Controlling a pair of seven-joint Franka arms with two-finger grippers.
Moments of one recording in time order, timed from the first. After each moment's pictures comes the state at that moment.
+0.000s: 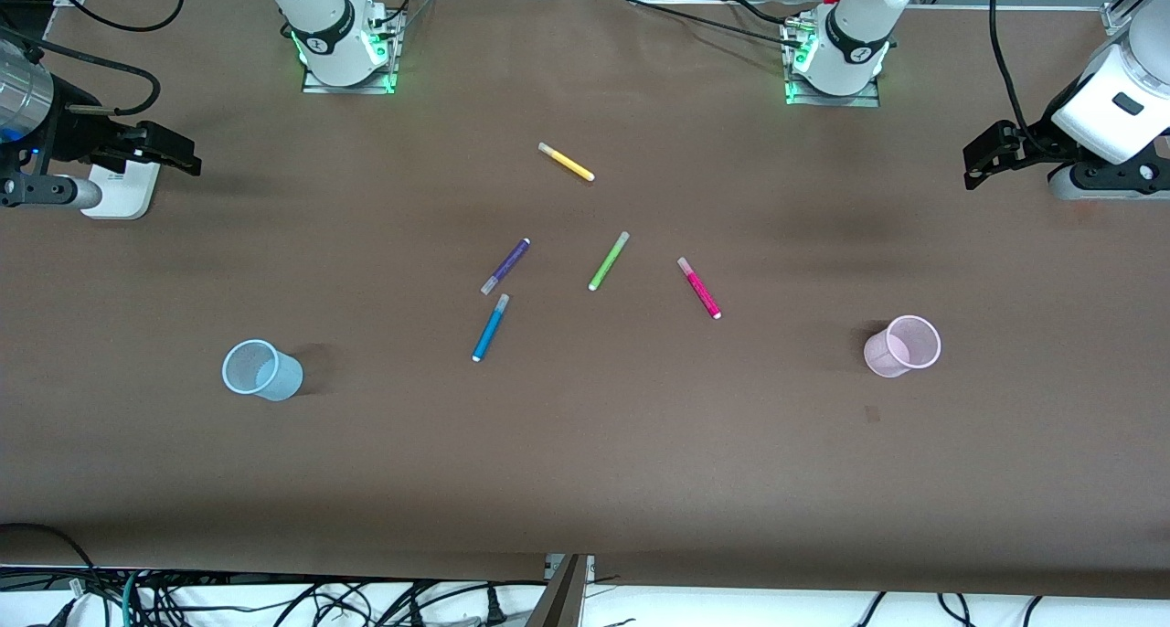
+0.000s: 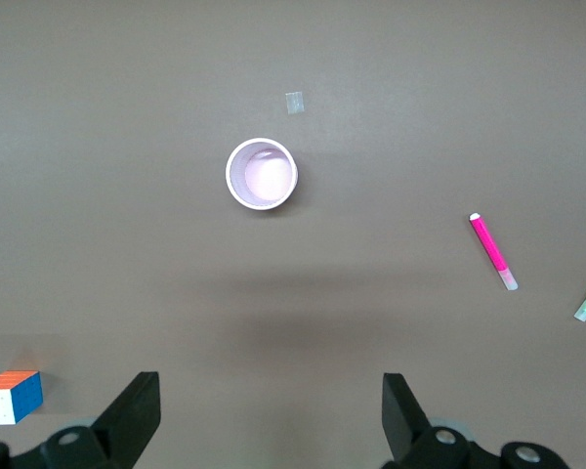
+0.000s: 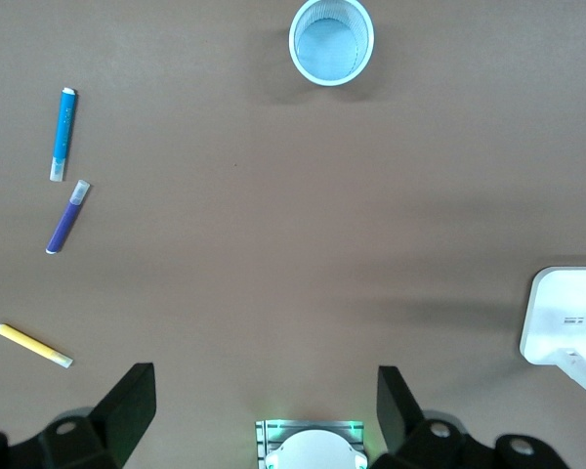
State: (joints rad) left arm 0.01 -0.06 -0.09 -1.67 0.04 1.57 -0.07; right arm -0.03 0.01 0.06 -1.62 0.03 1.45 0.06
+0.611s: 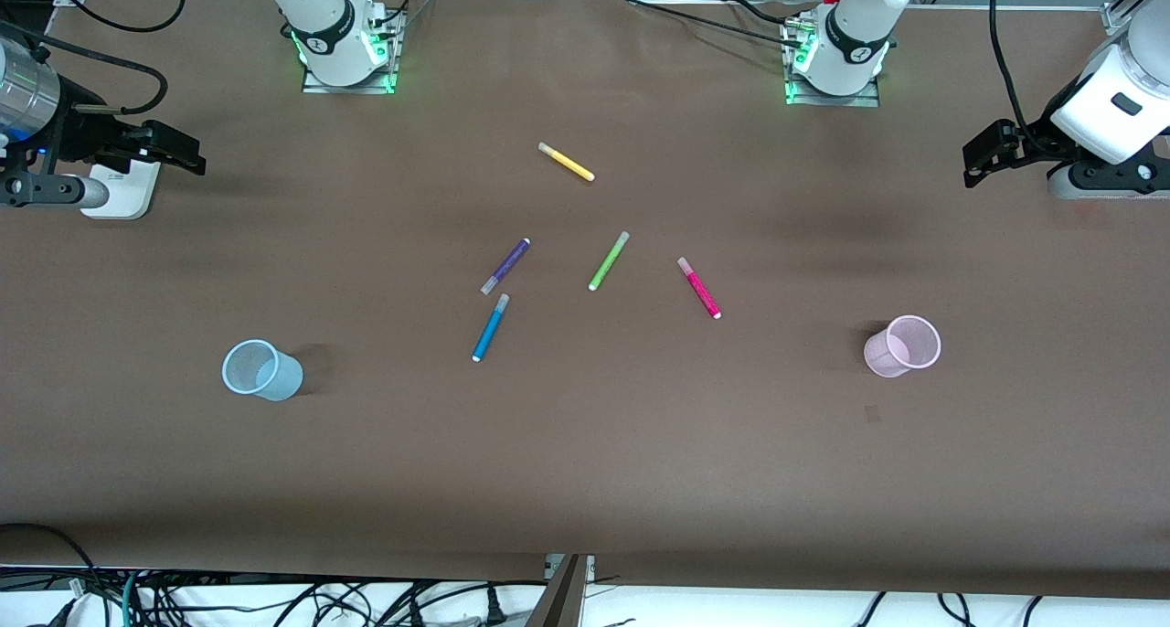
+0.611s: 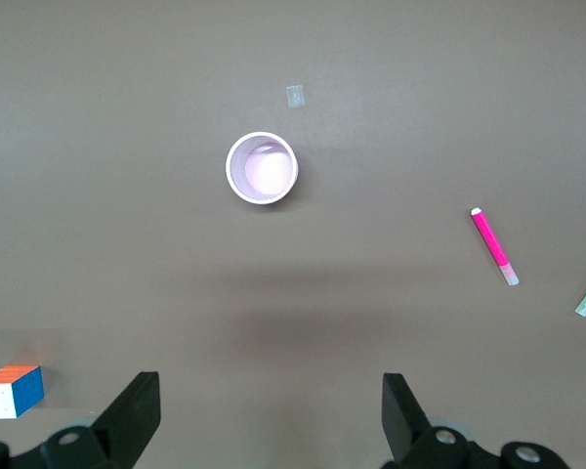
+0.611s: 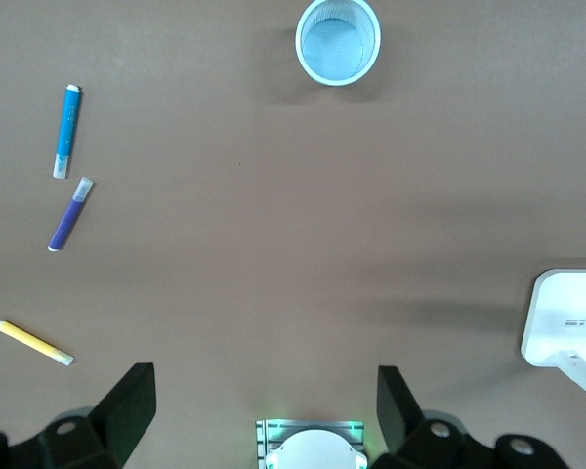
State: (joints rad) left arm 0.01 -0.06 -0.09 -1.67 0.04 1.56 -0.07; right arm -0.02 0.01 0.06 -1.62 0.03 1.45 0.06
